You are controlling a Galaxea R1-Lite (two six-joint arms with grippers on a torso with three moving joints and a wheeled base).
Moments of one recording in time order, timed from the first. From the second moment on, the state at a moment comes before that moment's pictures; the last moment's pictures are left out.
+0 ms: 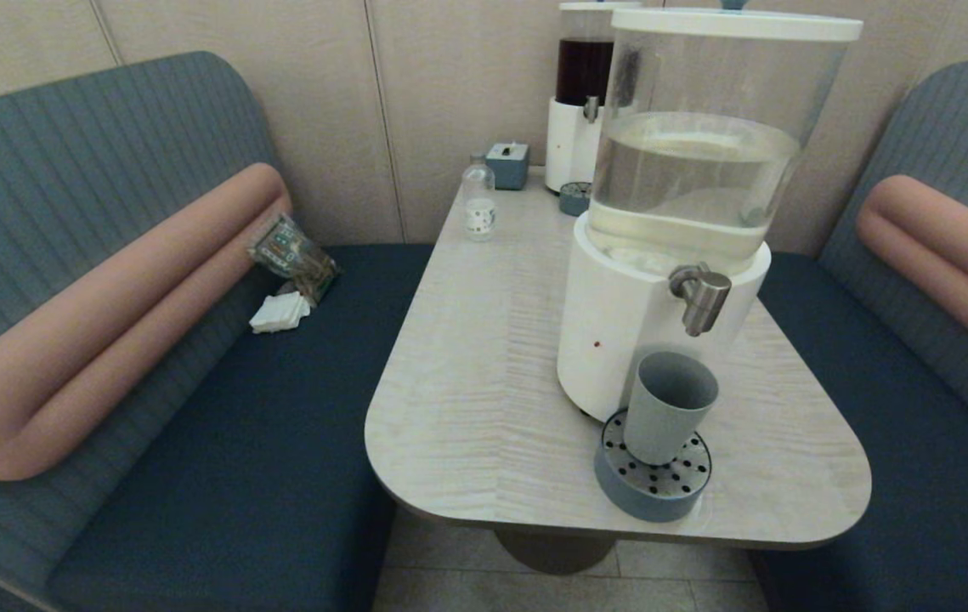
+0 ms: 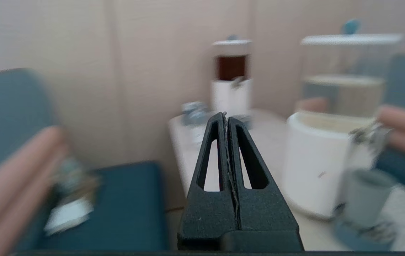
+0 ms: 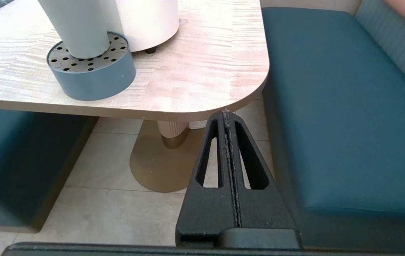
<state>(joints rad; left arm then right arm) -0.05 0.49 -0.41 -0.58 -0.21 -0.05 0.01 0.00 0.00 -0.01 -0.03 0.05</state>
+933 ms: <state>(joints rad) 0.01 0.03 -0.01 -0.23 -0.17 0.03 0.01 0.00 0.00 -0.01 -0.03 0.05</state>
